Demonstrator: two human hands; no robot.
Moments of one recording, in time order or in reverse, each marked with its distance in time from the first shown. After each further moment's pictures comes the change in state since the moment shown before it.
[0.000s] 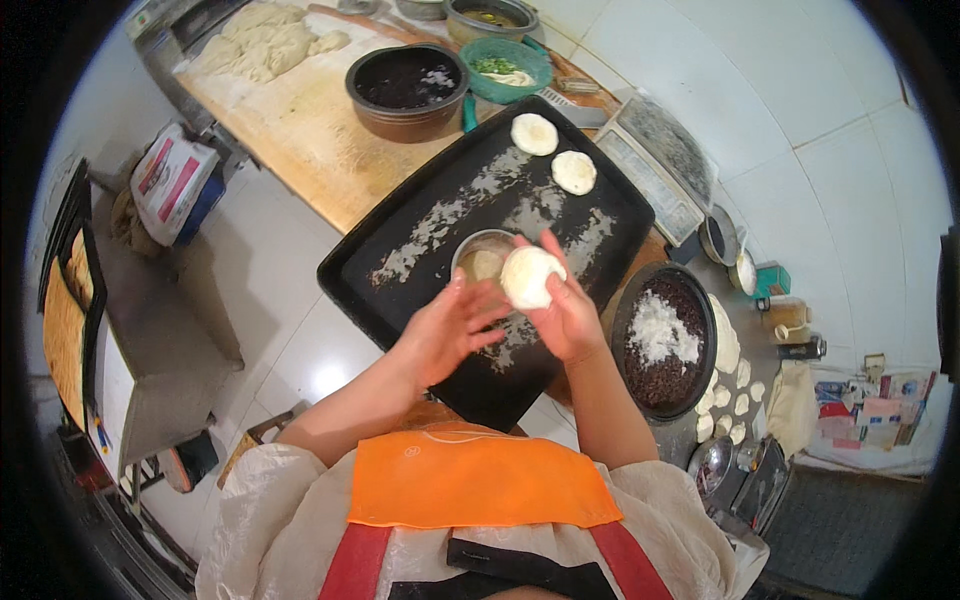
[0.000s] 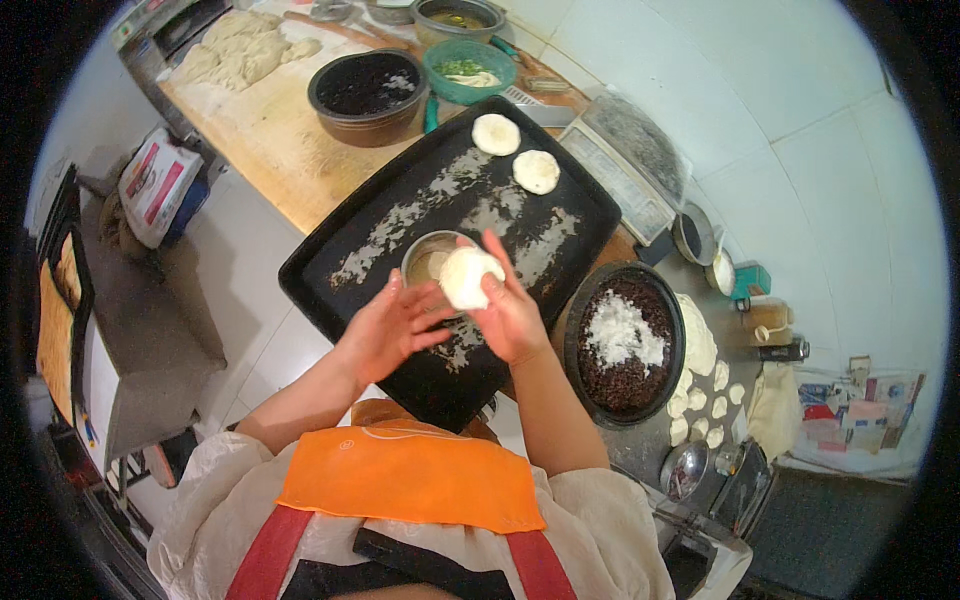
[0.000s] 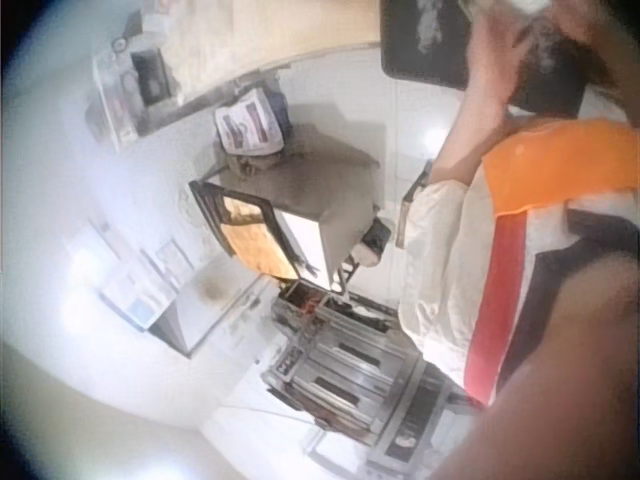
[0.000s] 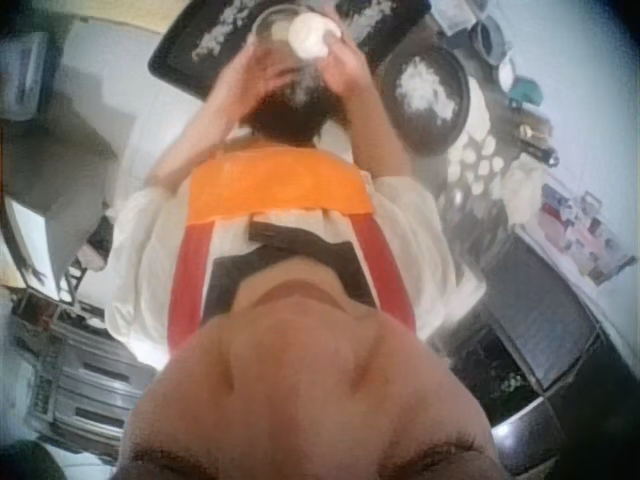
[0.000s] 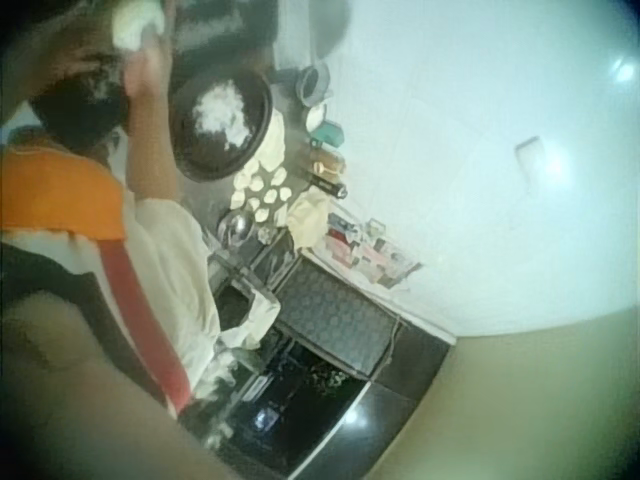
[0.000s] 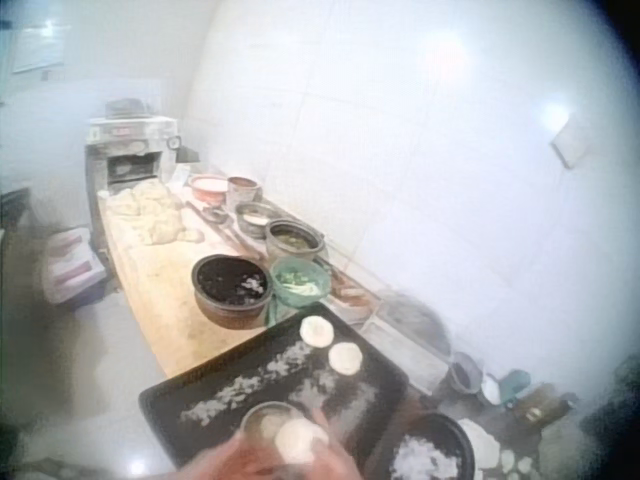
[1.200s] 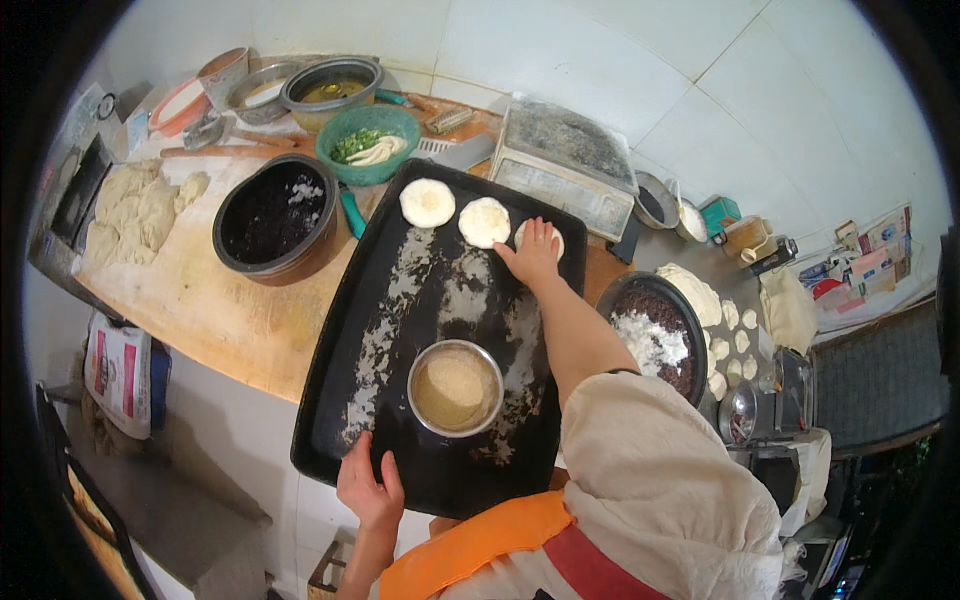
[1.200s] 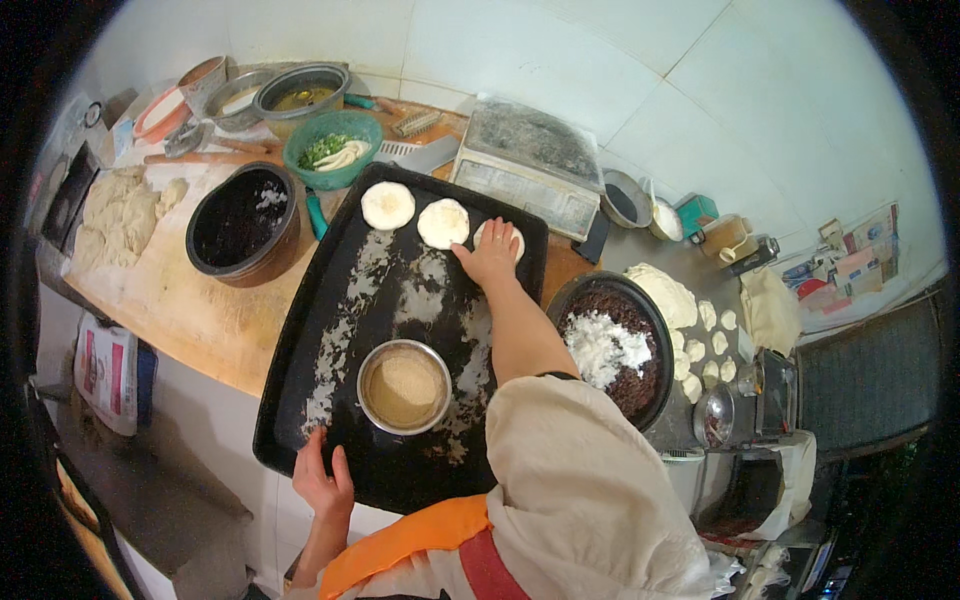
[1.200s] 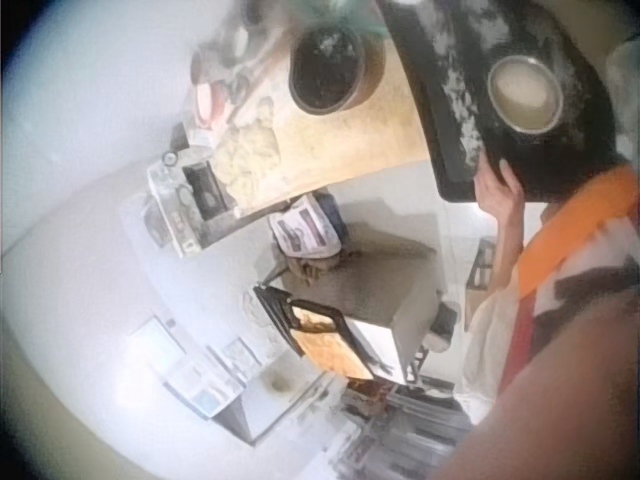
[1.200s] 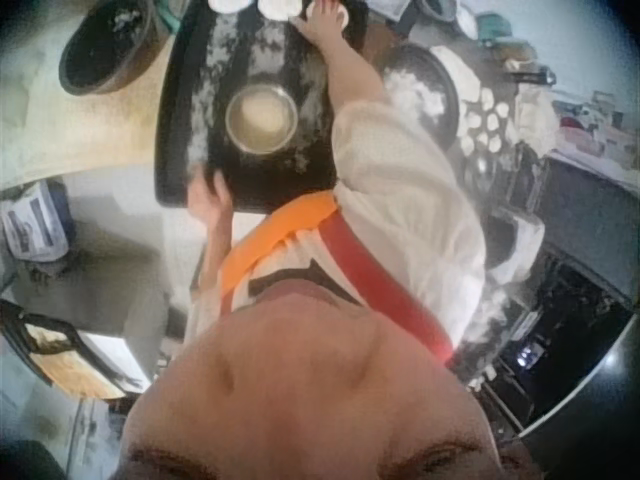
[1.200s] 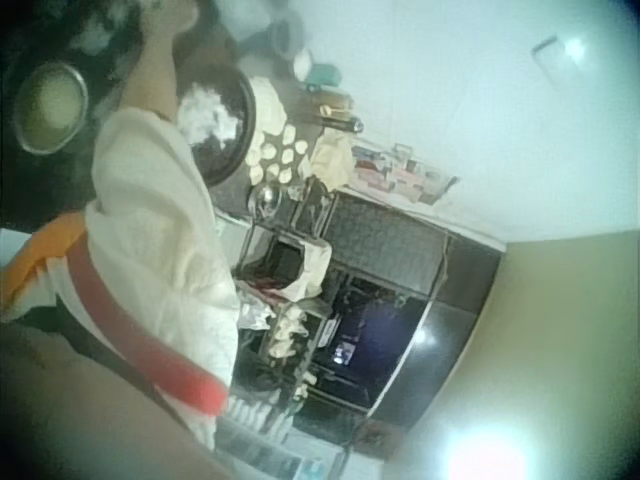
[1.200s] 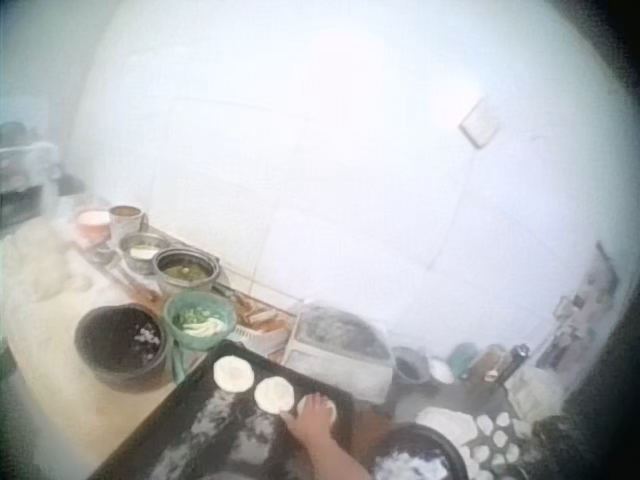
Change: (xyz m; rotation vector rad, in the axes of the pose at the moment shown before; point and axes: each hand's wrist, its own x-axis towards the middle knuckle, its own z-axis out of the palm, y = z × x) left_hand -0.008 0.020 -0.095 1.677 0.491 0.951; right_hand 0.177 -0.080 -0.200 -2.092 0.939 0.197
